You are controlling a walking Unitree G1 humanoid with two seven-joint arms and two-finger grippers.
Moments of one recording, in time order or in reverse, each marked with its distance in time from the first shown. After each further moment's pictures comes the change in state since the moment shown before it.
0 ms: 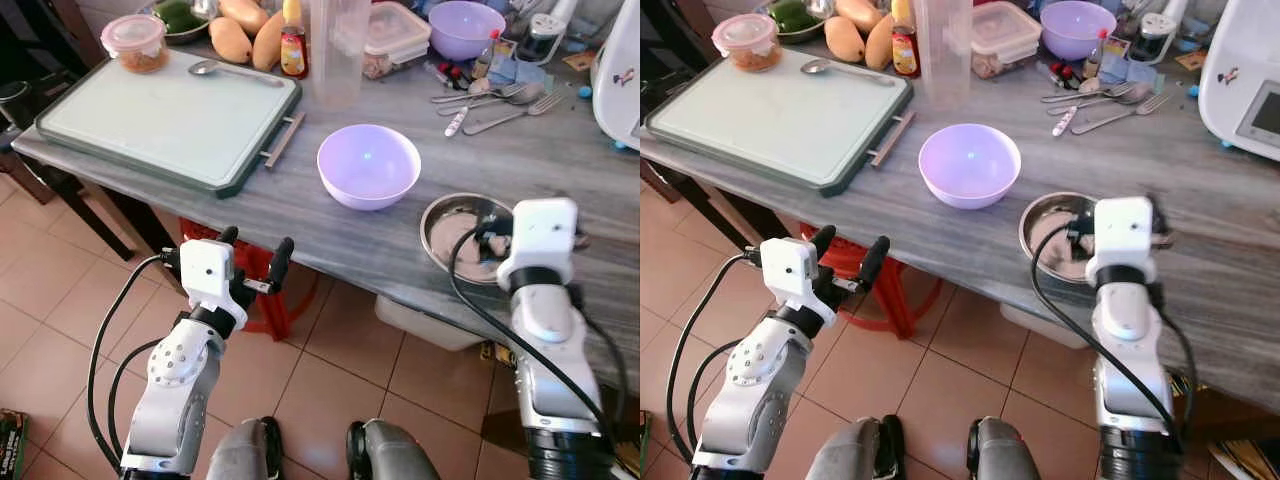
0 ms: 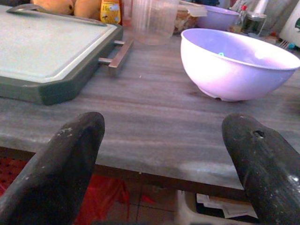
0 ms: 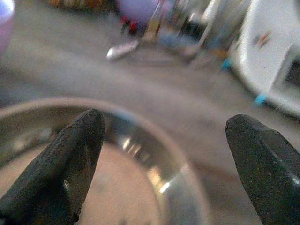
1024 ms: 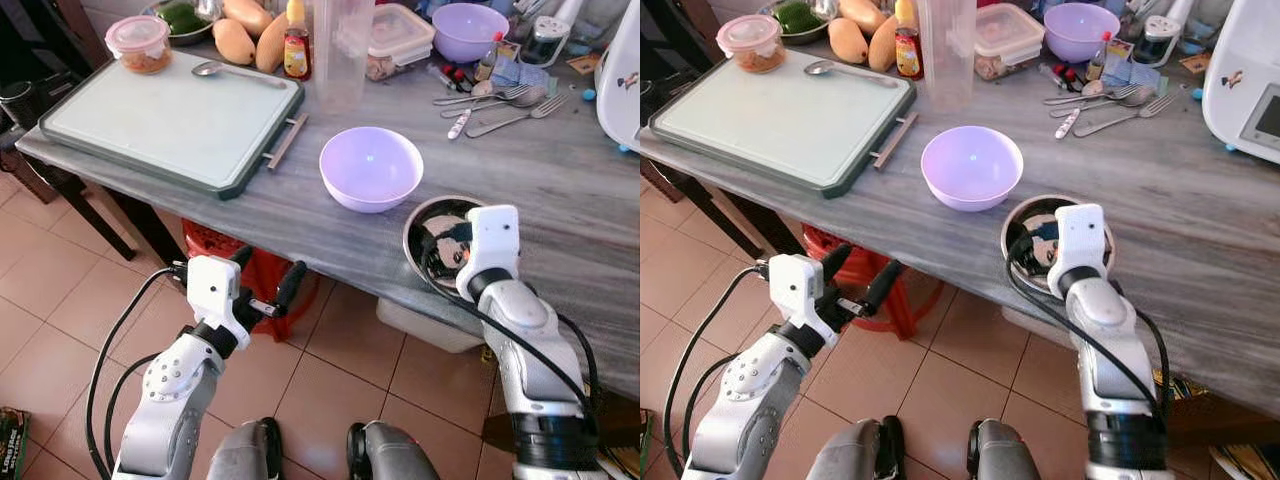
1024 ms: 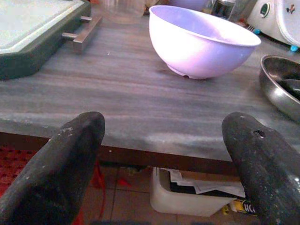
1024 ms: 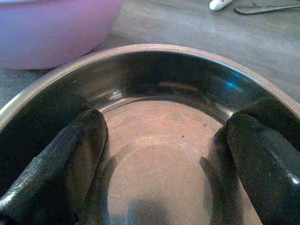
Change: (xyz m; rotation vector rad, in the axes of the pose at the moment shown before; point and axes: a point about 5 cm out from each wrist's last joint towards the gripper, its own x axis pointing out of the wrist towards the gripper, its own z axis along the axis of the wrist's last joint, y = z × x) left arm -0.014 -0.008 -0.009 -0.050 0.064 -0.127; right arm 0.007 0.034 -0.001 0.156 0.175 0.322
